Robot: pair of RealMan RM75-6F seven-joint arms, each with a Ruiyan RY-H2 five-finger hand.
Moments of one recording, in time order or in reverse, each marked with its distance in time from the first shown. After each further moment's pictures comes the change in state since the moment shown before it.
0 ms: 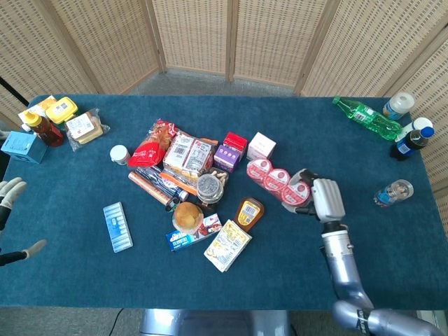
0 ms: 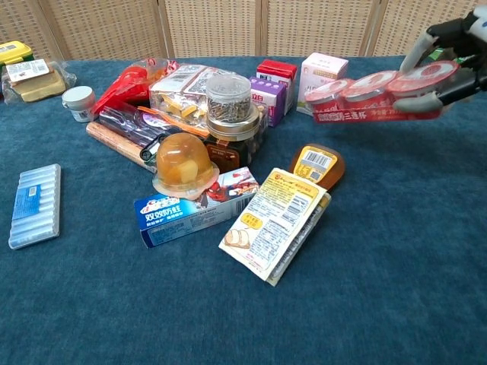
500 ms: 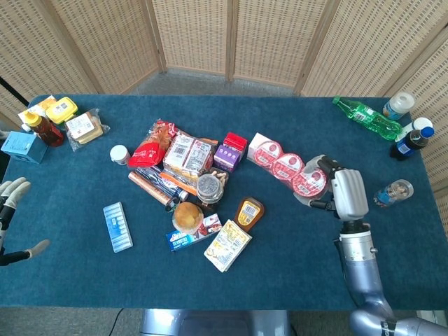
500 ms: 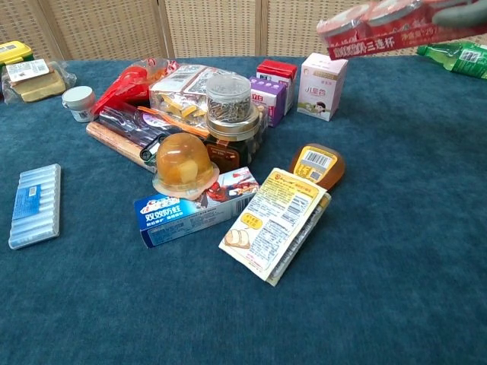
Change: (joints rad) left arm -0.006 -0.004 0.001 -0.004 0.008 -0.004 0.008; right arm -0.035 0.193 0.063 -0.285 -0.057 0.107 -0.082
